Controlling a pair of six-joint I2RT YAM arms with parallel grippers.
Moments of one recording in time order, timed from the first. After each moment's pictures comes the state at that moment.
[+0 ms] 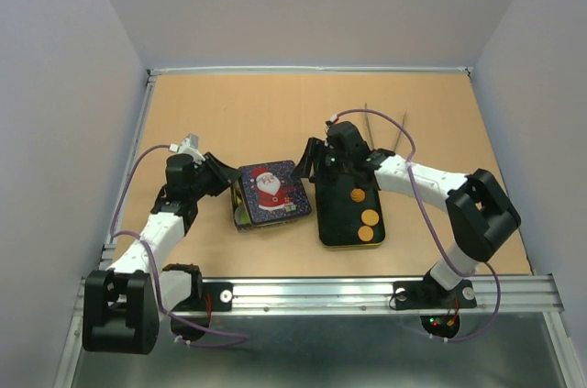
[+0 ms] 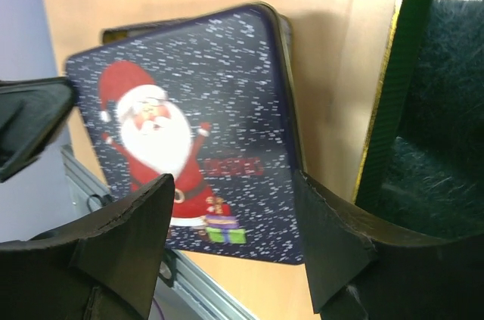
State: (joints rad) left arm -0.08 1.02 0.41 0.10 0.34 -0.77; right arm 0.69 1.62 1.04 -0.11 -0.23 0.87
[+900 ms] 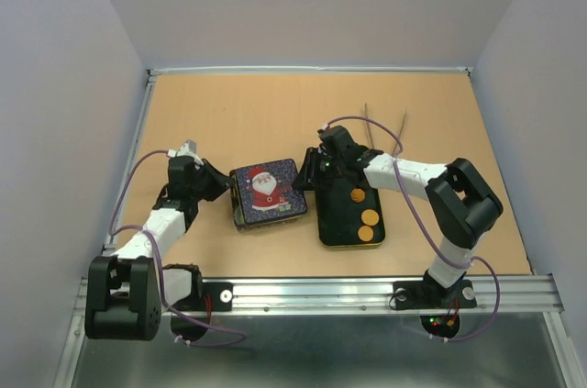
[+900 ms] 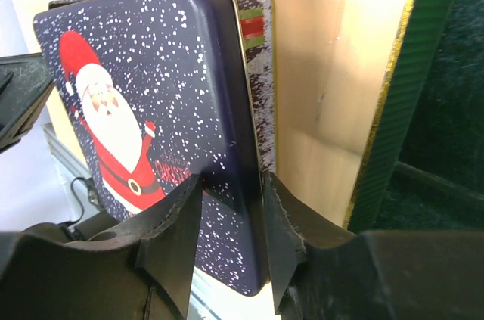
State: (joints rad) left arm -0.06 1.11 0.40 0.08 0.27 -0.74; right arm 0.69 1.76 1.06 -0.10 -0.31 0.84
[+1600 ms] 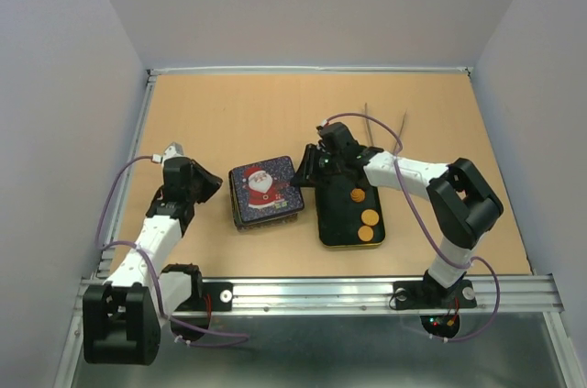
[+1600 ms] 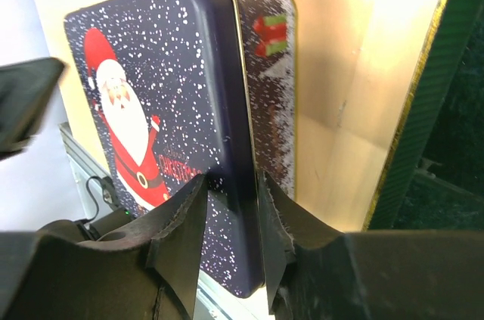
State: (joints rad) left arm -0.06 0.95 0.44 -0.13 0.06 -0.78; right arm 0.68 1.75 1.08 -0.10 -0.34 0.86
